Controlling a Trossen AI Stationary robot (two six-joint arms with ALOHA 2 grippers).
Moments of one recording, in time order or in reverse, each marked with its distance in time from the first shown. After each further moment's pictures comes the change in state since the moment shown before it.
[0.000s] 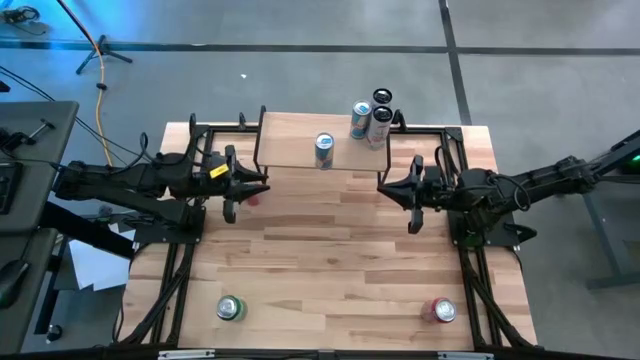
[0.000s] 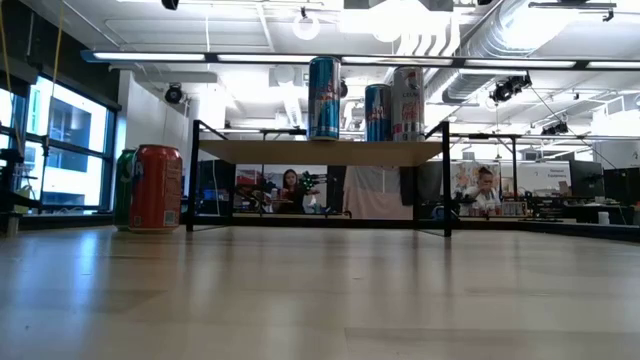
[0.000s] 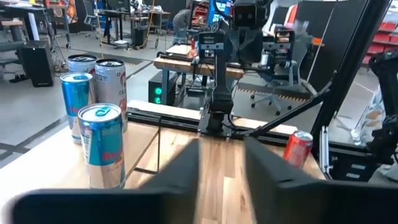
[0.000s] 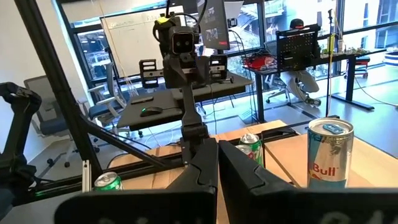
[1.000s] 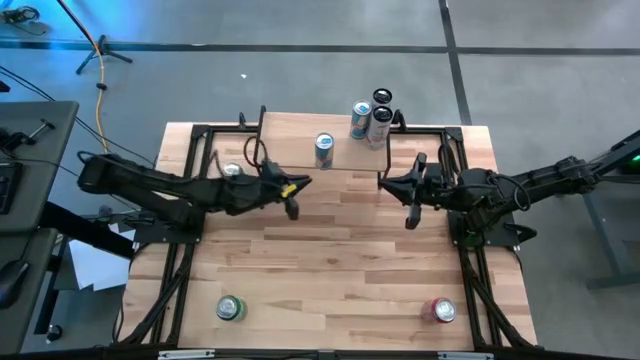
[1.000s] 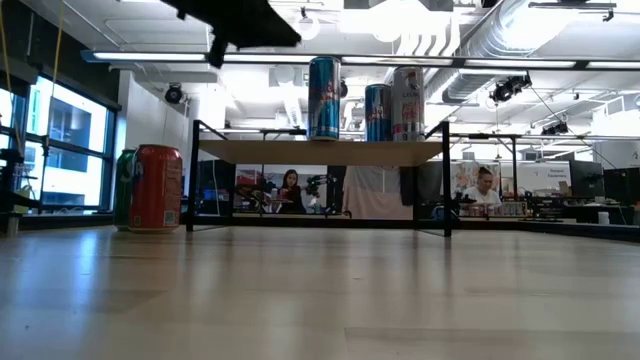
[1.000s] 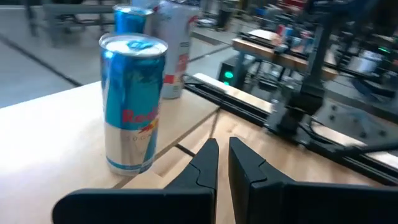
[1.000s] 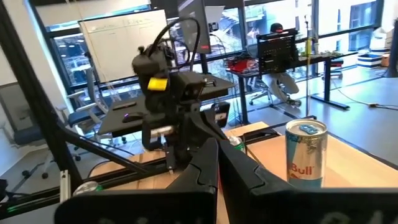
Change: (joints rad) left arm -0.002 0.508 0.000 0.363 -0.353 -0.211; right arm 0.000 0.000 0.000 0.005 0.089 0.000
